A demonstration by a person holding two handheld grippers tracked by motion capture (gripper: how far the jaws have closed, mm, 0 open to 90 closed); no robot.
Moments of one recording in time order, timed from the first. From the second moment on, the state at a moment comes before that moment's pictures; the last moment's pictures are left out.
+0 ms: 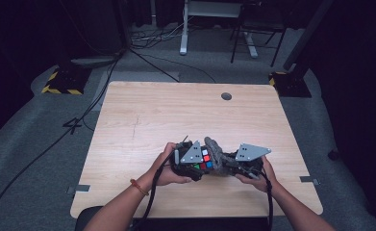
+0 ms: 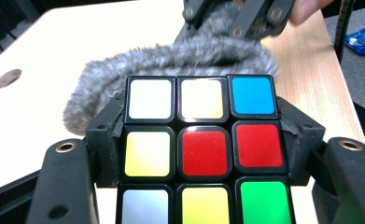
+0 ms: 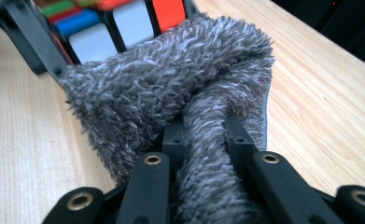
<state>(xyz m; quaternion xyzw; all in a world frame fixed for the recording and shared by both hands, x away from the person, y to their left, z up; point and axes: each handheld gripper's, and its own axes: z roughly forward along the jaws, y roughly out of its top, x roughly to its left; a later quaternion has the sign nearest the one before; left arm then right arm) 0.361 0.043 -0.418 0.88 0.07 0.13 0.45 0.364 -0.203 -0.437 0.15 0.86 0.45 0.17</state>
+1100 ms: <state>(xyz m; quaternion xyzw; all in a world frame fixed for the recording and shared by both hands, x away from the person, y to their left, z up) 0.360 0.045 -0.415 0.87 0.06 0.12 0.48 0.371 -0.203 -0.449 0.16 0.86 0.47 0.08</state>
